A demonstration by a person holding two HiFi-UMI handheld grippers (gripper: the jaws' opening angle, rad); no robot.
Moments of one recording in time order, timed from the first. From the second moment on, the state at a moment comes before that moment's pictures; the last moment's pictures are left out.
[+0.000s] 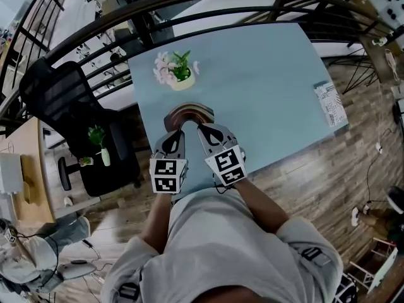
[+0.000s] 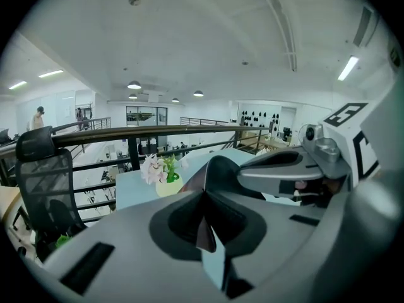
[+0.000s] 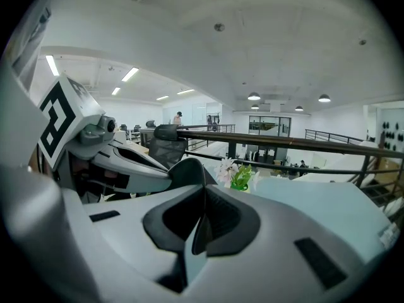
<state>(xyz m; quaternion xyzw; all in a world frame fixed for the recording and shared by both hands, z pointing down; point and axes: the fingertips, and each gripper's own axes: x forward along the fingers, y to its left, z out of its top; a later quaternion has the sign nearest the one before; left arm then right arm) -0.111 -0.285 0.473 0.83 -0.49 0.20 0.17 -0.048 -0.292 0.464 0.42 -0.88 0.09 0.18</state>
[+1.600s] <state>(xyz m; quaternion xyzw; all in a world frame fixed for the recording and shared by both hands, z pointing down) -0.054 -0.307 0.337 0.87 -0.48 0.07 0.06 0.007 -0.305 0.312 0.49 -0.87 -0.05 0.06</state>
